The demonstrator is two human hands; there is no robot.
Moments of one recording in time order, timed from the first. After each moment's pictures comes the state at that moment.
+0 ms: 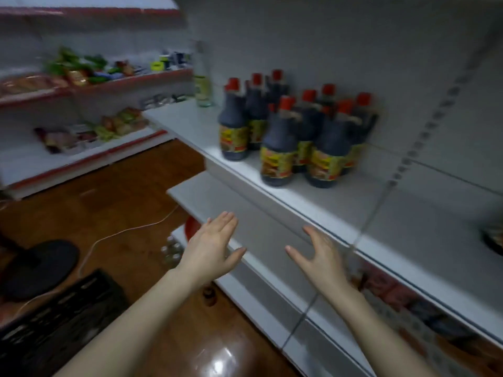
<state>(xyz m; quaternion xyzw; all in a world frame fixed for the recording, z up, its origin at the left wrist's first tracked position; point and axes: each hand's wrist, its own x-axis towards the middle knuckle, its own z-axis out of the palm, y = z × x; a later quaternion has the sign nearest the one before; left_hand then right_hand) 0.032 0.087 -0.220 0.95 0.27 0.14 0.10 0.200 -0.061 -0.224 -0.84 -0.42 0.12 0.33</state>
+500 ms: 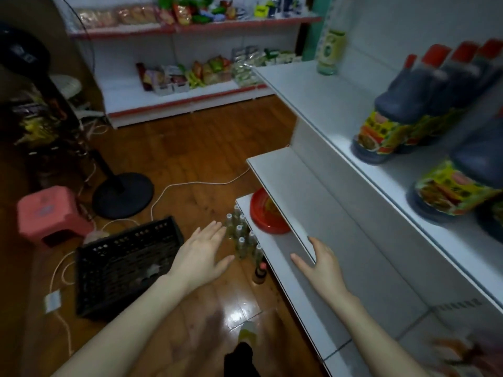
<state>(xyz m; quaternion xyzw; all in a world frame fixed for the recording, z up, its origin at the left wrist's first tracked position) -0.130 0.226 -0.303 0.87 0.46 0.05 0.16 0.105 0.139 -0.315 -0.80 -0.49 0.27 0.23</state>
